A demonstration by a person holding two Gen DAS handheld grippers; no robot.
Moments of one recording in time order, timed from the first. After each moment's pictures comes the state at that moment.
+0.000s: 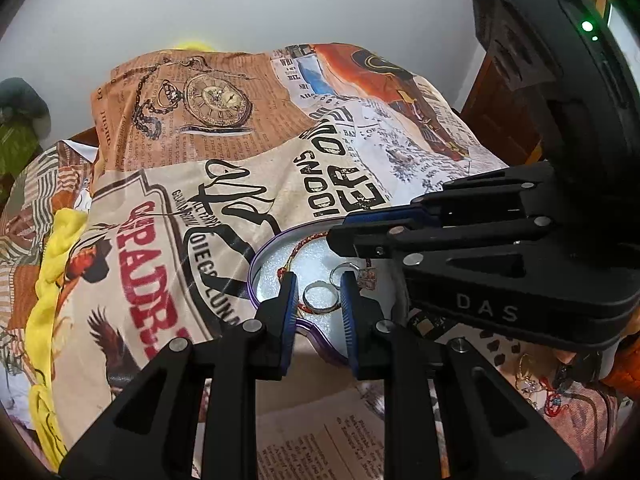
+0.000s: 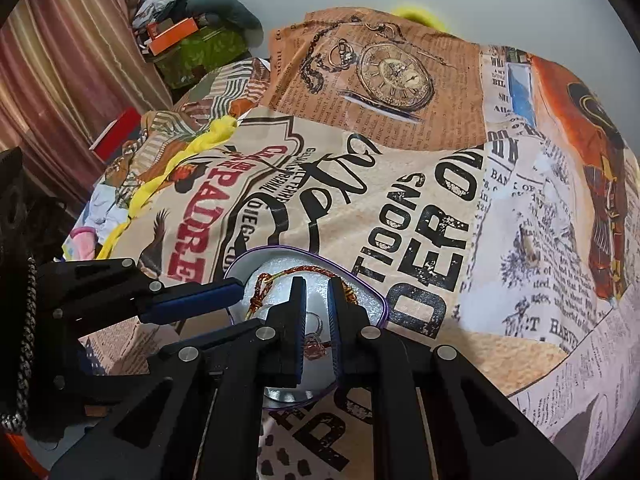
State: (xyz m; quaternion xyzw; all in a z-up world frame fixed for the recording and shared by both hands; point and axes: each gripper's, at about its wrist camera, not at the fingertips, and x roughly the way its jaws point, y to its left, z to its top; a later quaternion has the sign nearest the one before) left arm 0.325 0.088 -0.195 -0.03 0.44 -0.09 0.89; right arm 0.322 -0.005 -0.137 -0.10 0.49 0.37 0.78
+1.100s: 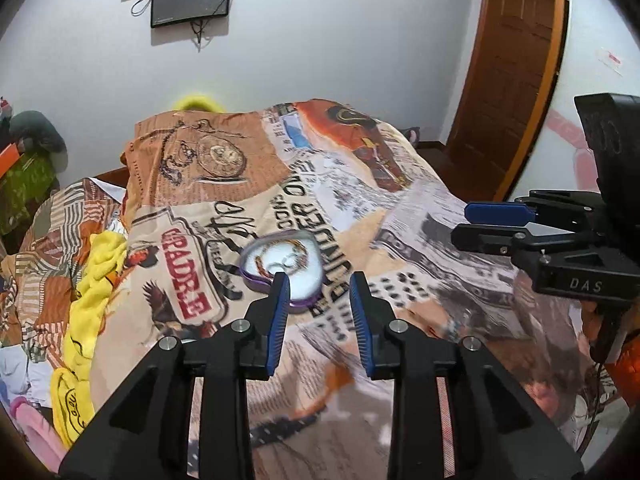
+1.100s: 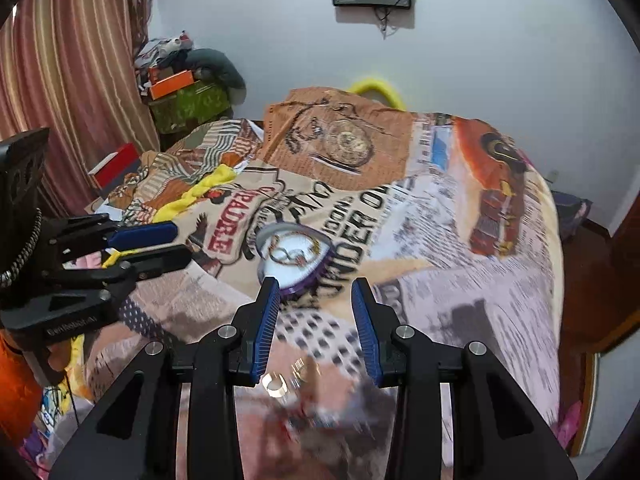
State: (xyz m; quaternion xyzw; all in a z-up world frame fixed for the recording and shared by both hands) left arm 0.201 0.054 -0.103 -0.02 0.36 -0.10 0.93; right arm 0.200 -0.104 -0.046 -0.10 0.39 0.31 0.86
